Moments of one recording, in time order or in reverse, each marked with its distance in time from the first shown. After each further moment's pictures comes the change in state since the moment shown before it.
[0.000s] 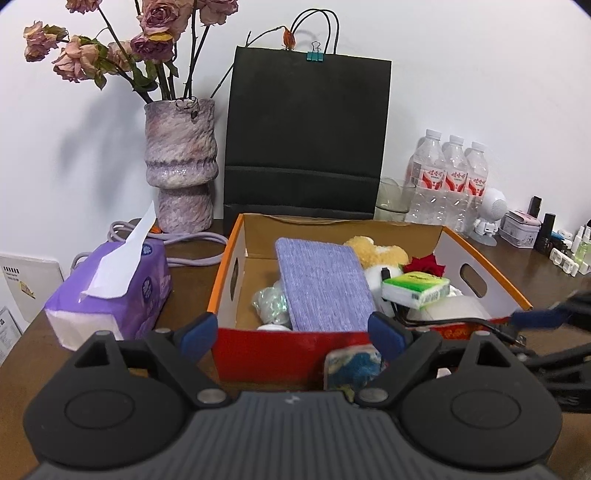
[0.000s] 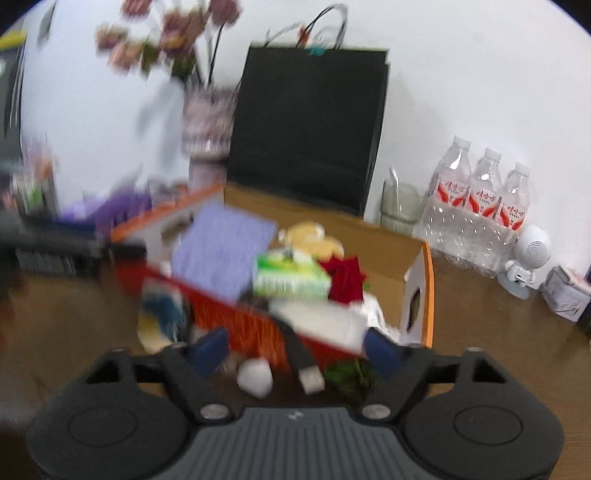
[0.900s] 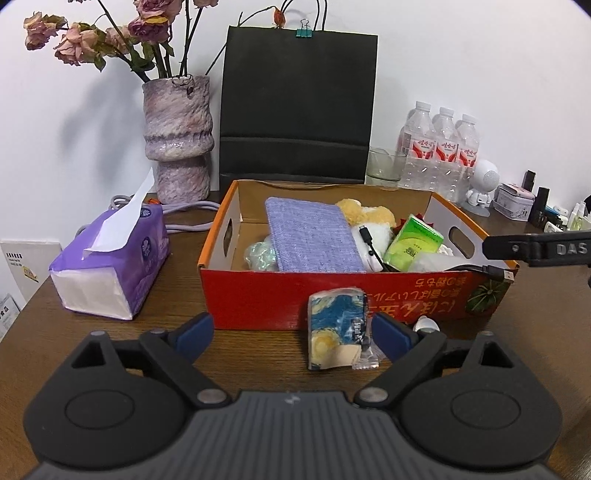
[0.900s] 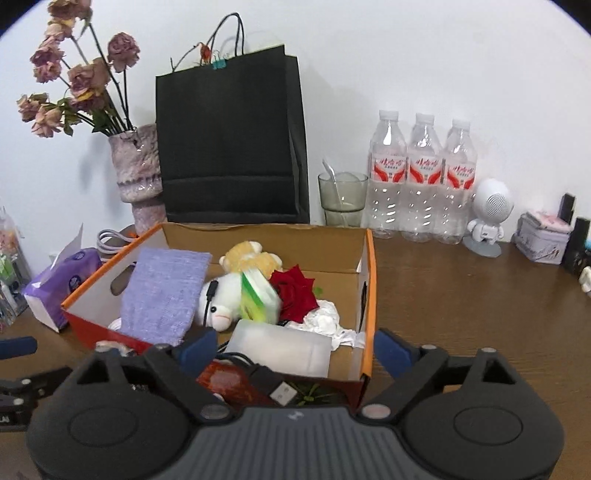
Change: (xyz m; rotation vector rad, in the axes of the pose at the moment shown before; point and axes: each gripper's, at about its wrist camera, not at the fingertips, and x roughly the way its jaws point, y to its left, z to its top) left arm -0.017 -0.013 -0.023 0.019 0.070 0.006; right arm -0.008 -0.052 0.009 0.269 -0.056 -0.045
